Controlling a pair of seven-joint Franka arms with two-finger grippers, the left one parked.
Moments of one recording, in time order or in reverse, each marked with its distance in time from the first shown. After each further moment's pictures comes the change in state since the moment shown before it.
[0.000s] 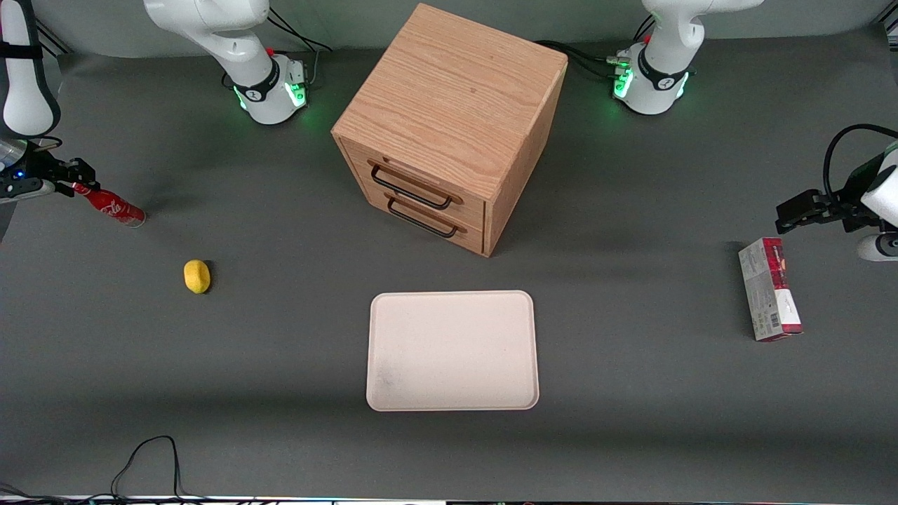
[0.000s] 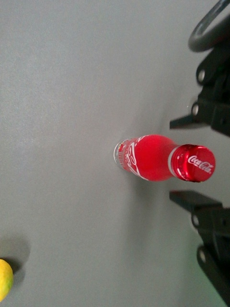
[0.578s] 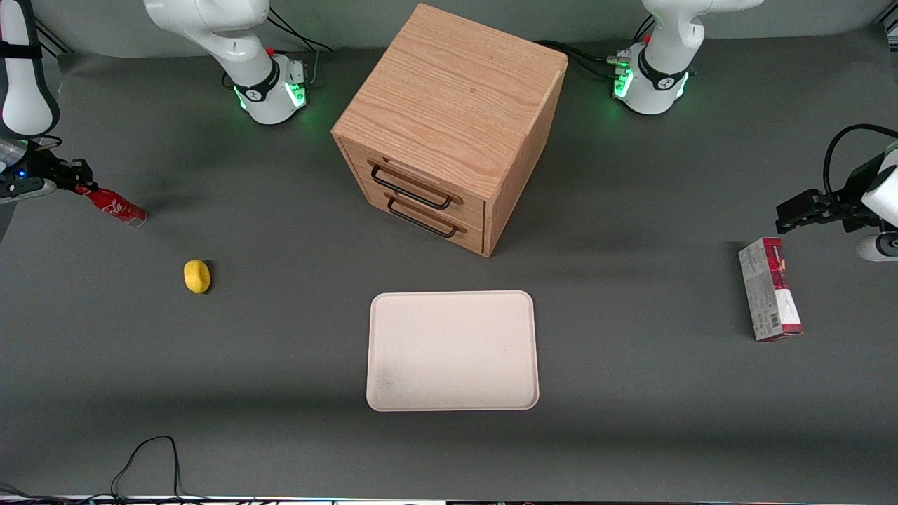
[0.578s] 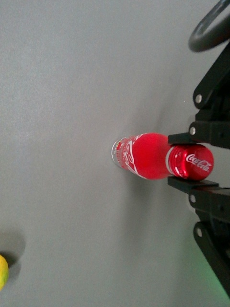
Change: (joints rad) arm 0.004 -0.005 0.005 0.016 0.001 -0.048 -0.001
